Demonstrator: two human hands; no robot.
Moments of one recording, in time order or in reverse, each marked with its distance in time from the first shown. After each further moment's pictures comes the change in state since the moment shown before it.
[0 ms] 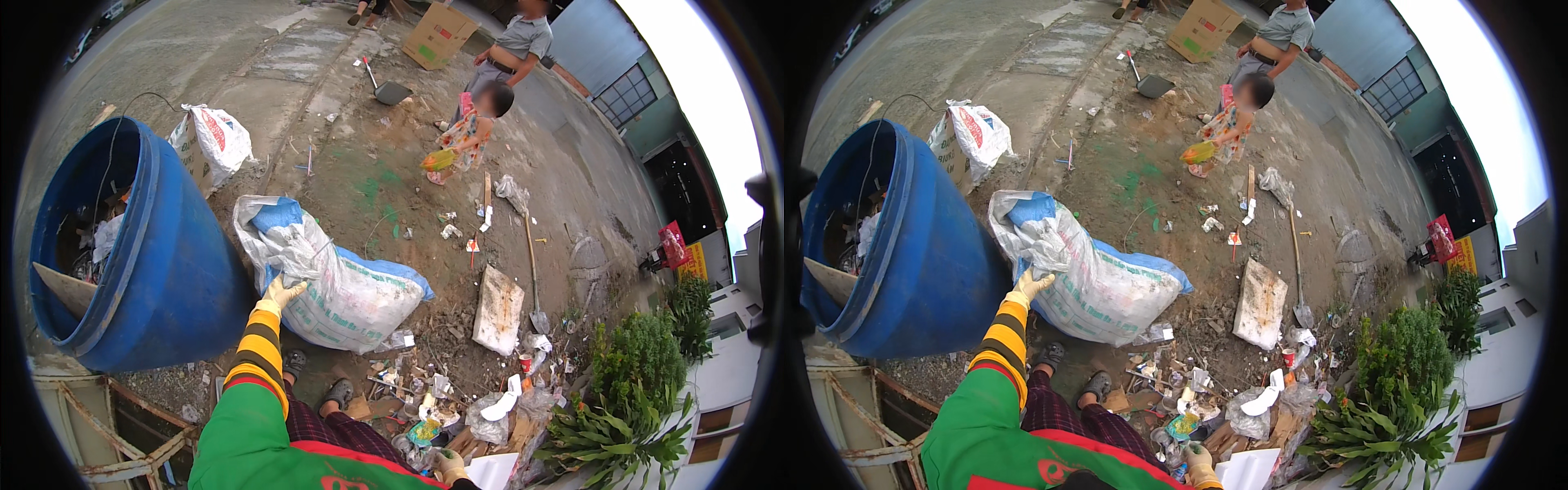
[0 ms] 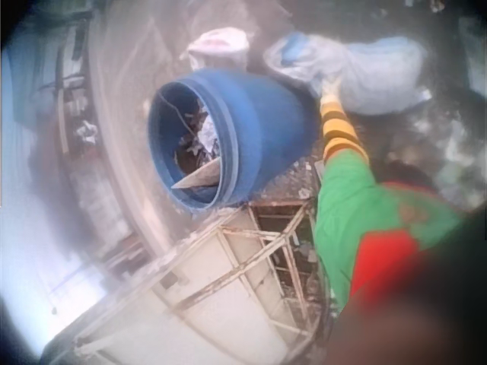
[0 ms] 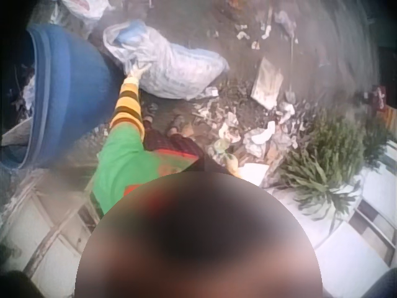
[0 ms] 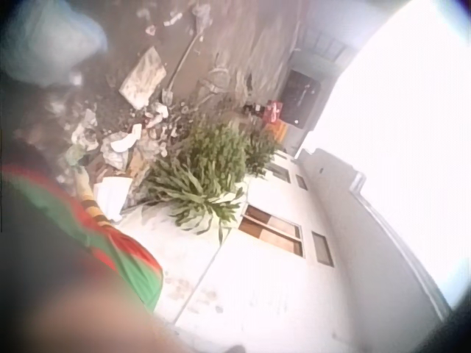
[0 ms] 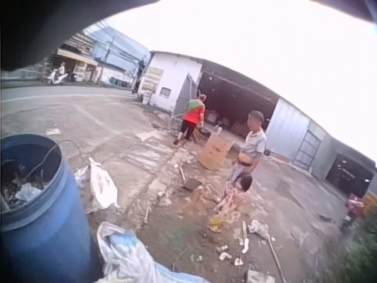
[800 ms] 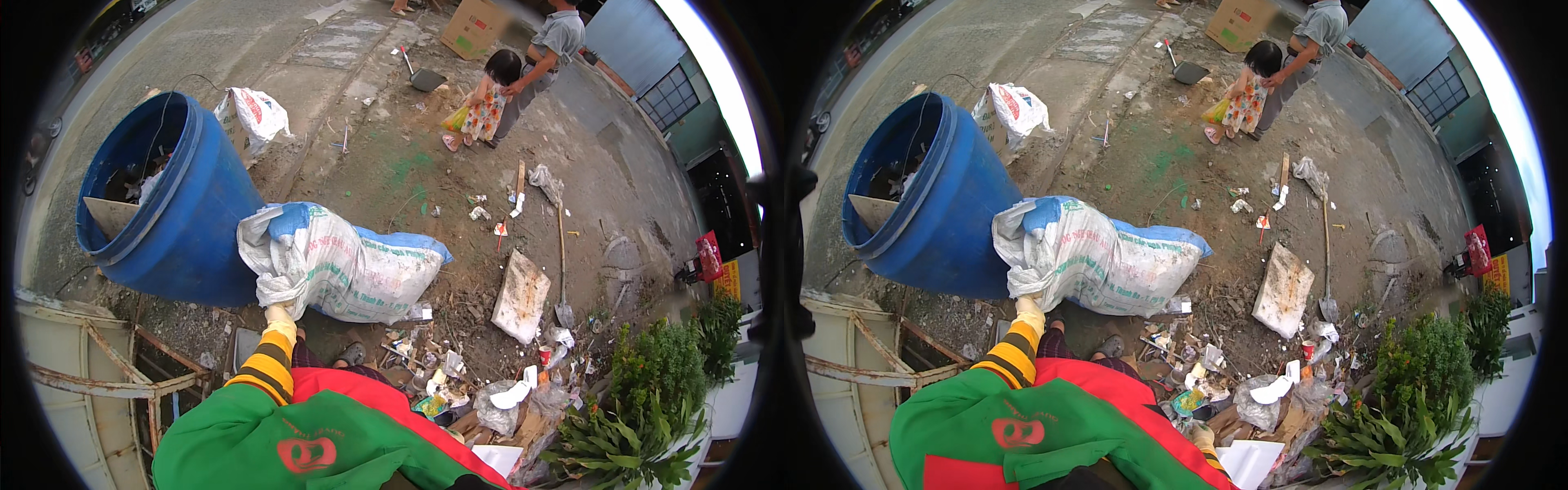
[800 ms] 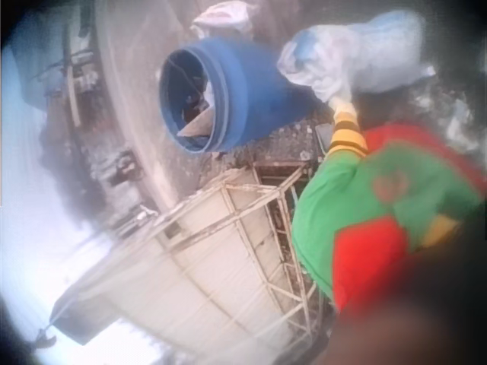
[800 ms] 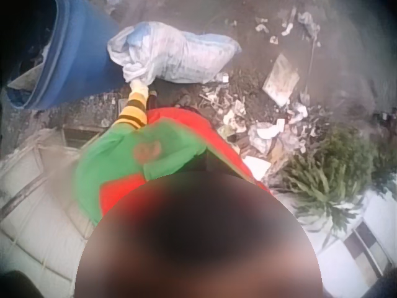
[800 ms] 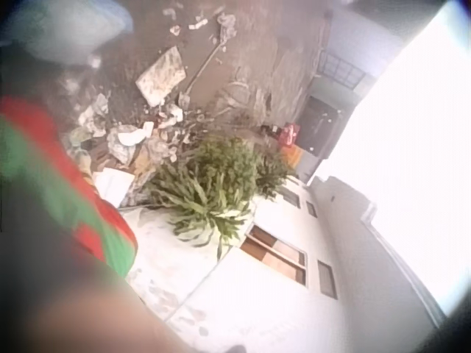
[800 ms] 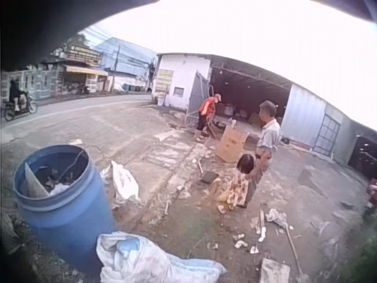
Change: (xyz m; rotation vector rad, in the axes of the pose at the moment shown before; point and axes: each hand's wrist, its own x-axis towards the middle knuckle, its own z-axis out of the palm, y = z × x) left_hand -0.199 -0.051 0.024 -0.558 0.675 -0.526; right_hand 0.030 0.053 -0.085 0.073 -0.181 0.097
